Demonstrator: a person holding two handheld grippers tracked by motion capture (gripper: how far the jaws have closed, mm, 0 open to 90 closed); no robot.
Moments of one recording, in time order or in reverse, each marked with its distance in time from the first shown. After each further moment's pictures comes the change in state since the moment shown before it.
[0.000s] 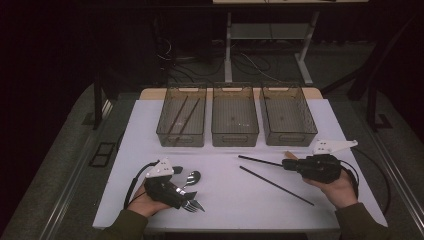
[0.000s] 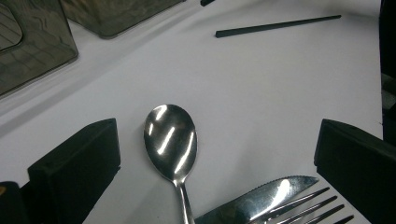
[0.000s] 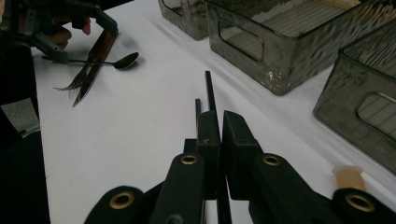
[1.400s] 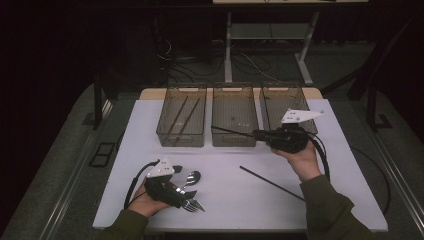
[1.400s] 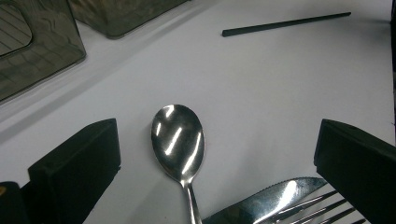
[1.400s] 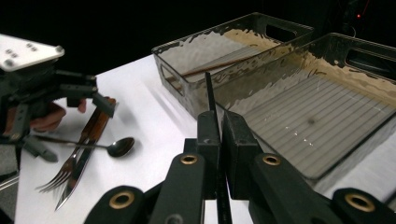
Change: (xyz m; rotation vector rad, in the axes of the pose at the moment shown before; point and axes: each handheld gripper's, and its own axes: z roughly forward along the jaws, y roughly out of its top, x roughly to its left) left arm 0.000 0.001 0.002 -0.003 0.027 0.007; right arm 0.004 0.085 0.059 -0.115 0.003 -0.008
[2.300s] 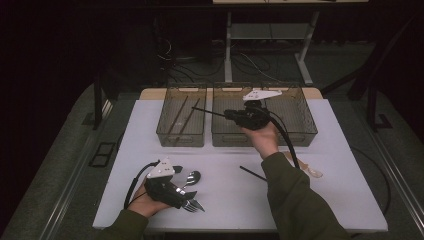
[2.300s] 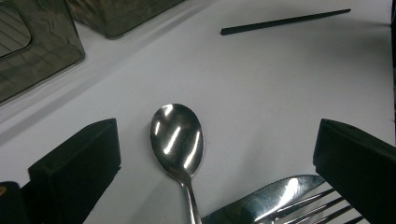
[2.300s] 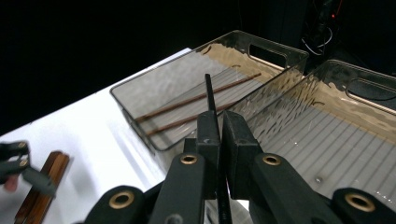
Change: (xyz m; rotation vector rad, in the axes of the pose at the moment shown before) left arm -0.001 0.000 -0.001 0.005 0.000 0.006; right arm -0.005 0.050 0.093 -0.006 -0.098 0.056
